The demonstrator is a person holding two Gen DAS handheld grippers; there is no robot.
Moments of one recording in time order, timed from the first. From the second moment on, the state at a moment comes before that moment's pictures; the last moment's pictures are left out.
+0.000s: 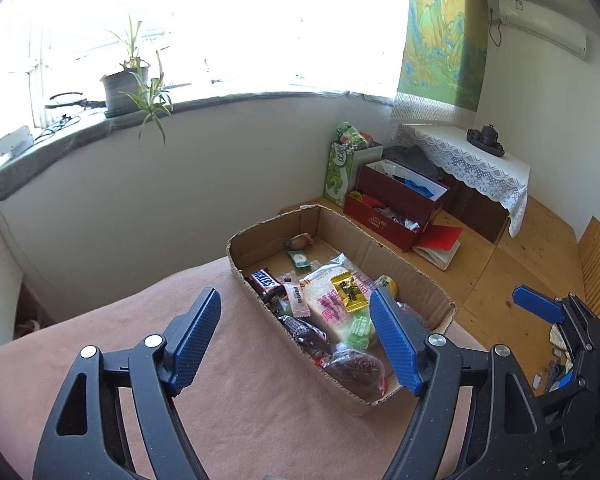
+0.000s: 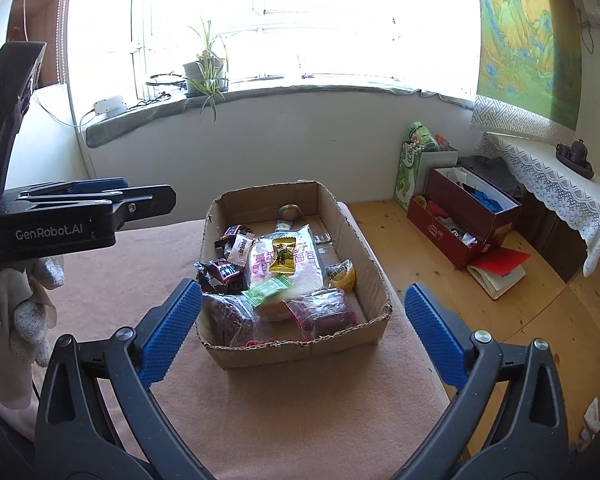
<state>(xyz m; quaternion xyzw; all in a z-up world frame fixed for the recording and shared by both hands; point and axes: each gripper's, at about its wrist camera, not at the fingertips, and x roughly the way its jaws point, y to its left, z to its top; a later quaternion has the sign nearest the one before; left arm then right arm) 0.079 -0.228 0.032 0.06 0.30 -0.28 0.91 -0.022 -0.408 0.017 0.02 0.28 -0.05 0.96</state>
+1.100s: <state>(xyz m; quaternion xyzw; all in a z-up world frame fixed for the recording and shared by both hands) -0.003 -0.161 0.025 0.04 0.26 -0.23 0.94 -0.056 -0.363 0.026 -0.01 0.26 -0.06 0.96</state>
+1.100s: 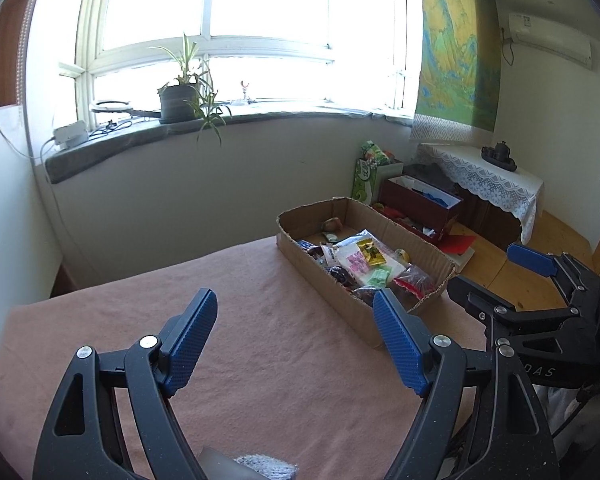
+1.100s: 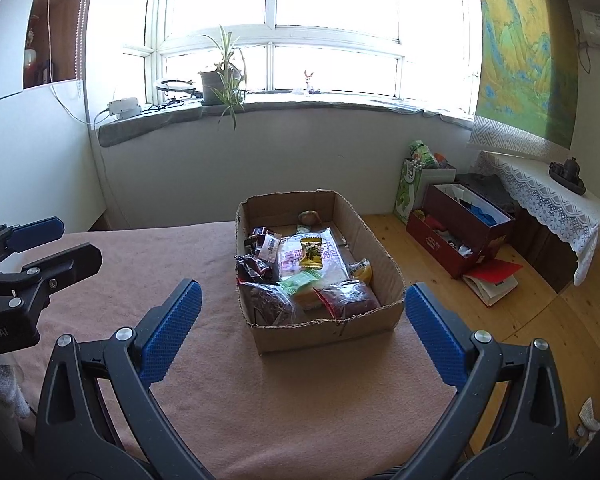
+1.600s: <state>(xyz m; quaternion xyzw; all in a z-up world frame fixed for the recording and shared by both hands) -0.007 -0.165 0.024 0.04 0.26 -0.23 0.94 -0.055 -0.359 0.023 -0.01 0.26 -0.05 0.96</state>
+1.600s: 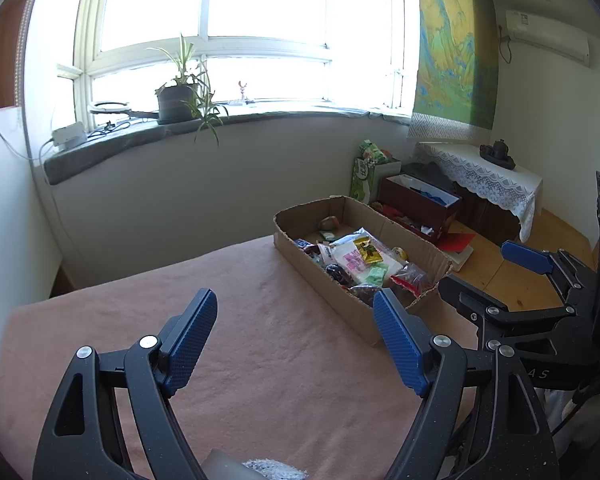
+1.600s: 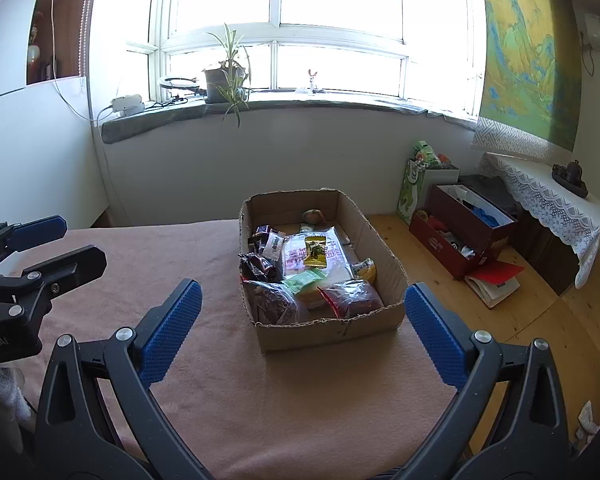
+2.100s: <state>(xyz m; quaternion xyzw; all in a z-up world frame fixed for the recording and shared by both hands) -0.010 -0.165 0.024 0.04 0.26 -0.23 0.94 -0.056 -0.356 0.024 -0.01 0.26 -0.05 0.96</state>
